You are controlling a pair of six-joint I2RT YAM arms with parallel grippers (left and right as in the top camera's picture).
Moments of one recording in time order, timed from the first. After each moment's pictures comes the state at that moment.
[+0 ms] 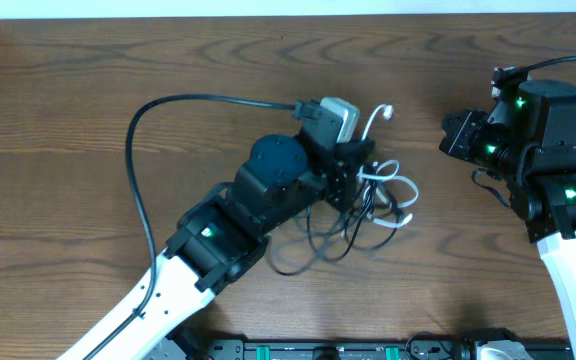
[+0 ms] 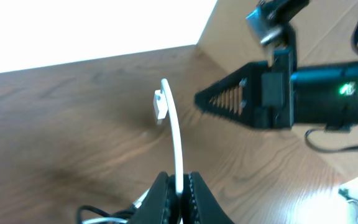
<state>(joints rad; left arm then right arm) -0.77 1.18 1.12 -0.27 0.15 -0.36 0.10 1.19 1.20 -0.71 -0.22 0.51</state>
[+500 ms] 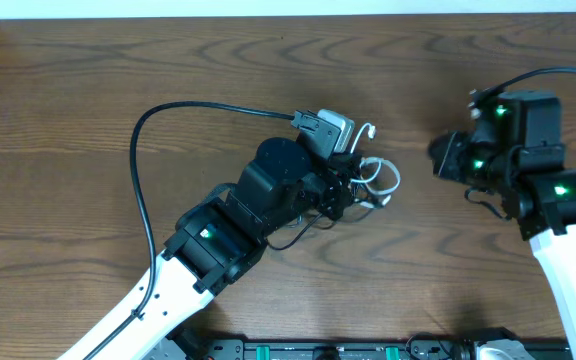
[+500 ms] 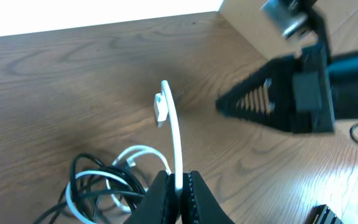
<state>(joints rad) -0.77 1.18 1.12 -0.37 0.12 -0.35 0.15 1.22 1.19 -0.90 -0.28 0.42</state>
